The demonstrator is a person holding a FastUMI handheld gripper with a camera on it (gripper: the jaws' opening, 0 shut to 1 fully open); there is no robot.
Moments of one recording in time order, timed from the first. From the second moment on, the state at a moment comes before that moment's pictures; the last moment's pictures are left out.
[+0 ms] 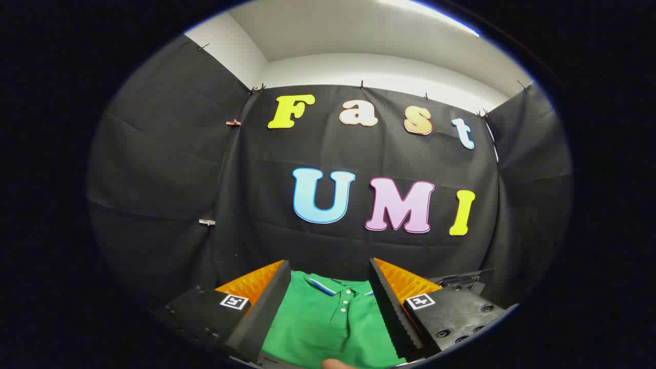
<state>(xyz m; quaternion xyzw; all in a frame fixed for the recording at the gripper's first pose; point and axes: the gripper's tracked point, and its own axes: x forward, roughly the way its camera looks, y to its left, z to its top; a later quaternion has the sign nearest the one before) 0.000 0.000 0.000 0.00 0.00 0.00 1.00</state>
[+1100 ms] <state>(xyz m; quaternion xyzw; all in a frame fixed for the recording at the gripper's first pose) 0.008 -0.020 -0.018 0.00 0.04 -0.03 1.00</state>
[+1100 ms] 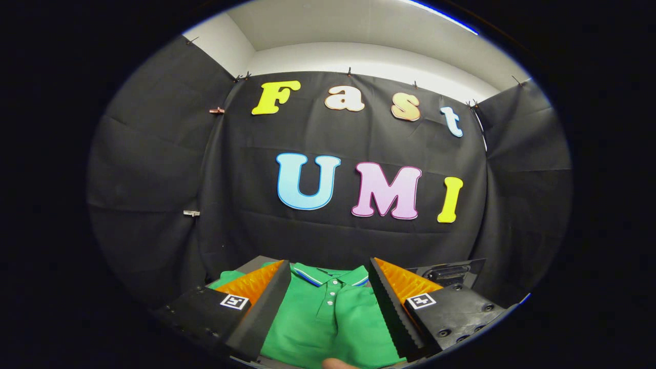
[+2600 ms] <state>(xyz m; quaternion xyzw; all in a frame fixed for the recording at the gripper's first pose) 0.066 -0.035 -0.184 0.03 0.43 0.05 0.90</state>
